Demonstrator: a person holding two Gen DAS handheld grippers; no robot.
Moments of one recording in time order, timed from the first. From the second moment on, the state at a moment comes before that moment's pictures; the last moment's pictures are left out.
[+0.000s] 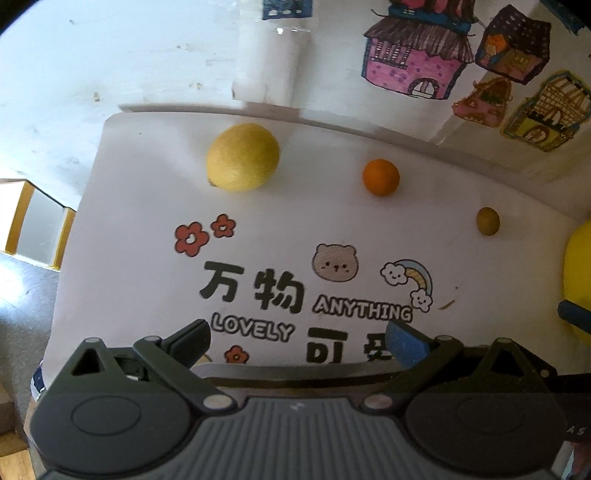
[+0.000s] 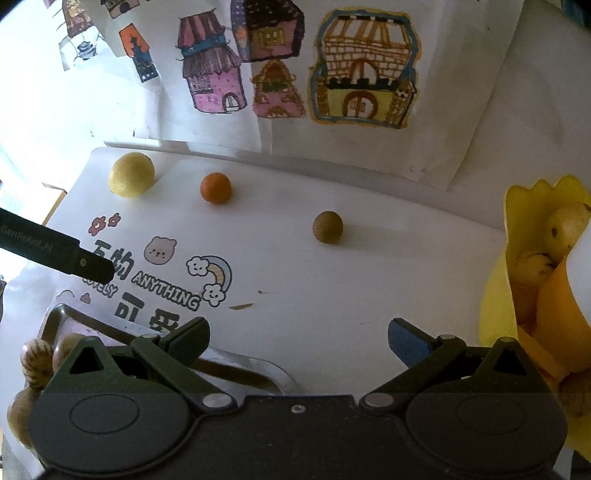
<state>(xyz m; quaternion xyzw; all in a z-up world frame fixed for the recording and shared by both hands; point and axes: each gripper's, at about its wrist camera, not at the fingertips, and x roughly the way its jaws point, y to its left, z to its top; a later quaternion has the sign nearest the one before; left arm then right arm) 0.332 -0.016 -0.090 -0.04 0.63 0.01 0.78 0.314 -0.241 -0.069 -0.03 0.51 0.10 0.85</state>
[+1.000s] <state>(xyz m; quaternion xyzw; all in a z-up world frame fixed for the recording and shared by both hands) 0.383 -0.059 -0.111 -0.03 0.61 -0.02 0.79 0.321 -0.228 -0.085 -0.06 0.47 0.13 0.87</state>
